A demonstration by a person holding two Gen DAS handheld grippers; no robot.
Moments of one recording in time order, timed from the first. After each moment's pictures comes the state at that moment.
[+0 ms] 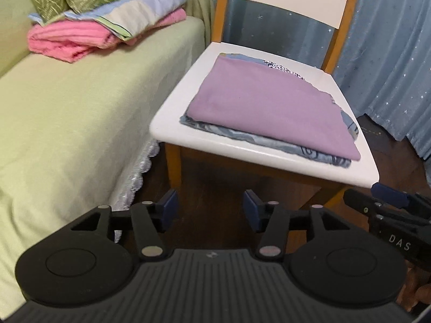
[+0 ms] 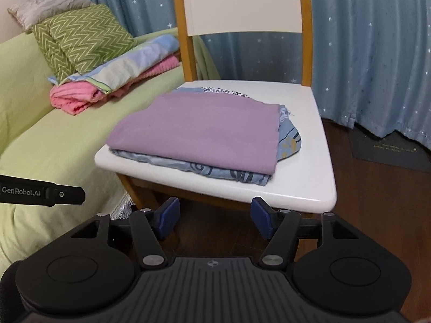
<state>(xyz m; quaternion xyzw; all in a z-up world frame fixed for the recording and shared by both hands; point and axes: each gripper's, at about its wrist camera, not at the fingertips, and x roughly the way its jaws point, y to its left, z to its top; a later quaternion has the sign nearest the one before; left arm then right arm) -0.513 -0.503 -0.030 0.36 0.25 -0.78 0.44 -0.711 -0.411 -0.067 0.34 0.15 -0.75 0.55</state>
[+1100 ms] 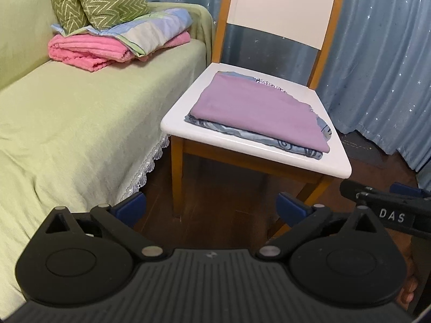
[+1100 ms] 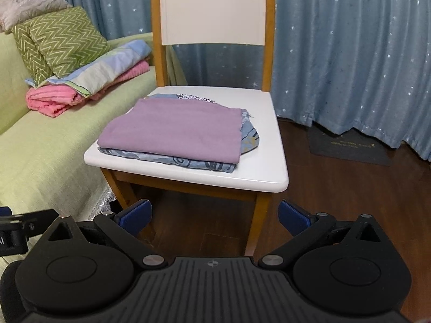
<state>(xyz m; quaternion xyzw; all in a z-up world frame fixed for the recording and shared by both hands) -0.469 -0.426 -0.001 0.31 0.24 -0.80 0.45 -0.678 -0.371 -0.030 0.33 0.16 -0.80 0.48</state>
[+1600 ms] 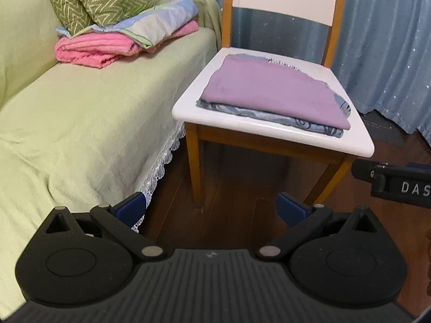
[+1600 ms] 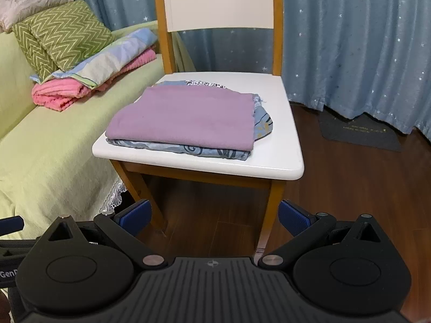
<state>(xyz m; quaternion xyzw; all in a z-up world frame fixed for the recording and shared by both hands) -0.485 -0.425 -0.021 0.36 0.21 -0.78 0.47 -0.676 -0.386 -0.036 0.37 0.16 -0.77 0.49</state>
